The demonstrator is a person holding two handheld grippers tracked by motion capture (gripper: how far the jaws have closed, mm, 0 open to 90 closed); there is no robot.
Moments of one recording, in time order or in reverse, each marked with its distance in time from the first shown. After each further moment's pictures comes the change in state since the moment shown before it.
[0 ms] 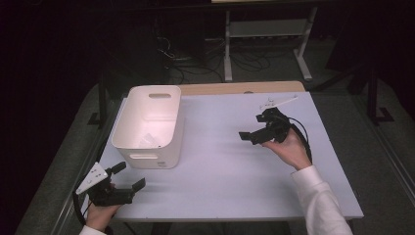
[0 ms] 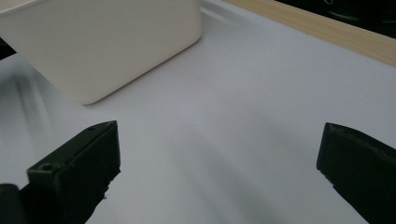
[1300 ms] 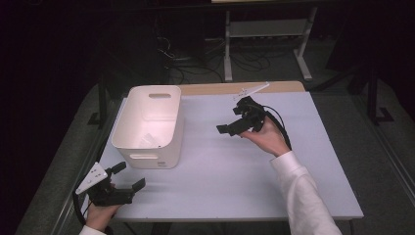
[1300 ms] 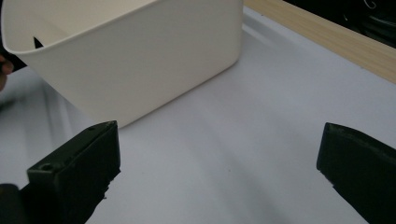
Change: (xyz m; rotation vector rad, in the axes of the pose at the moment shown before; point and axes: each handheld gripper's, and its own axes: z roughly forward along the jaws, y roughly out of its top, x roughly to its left) left arm 0.000 0.000 0.000 -0.004 -0.006 -0.006; right arm 0.025 0.051 0.041 0.052 0.085 -0.069
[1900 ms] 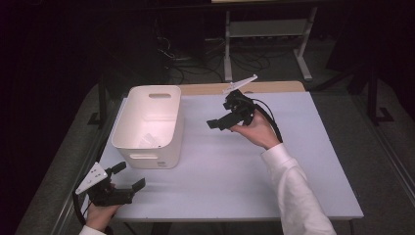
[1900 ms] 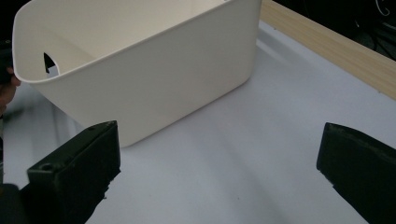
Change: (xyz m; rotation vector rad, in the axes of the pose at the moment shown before) left arm 0.001 0.000 0.000 0.001 -0.001 0.009; right arm 0.008 0.028 0.015 -0.001 0.036 -0.019
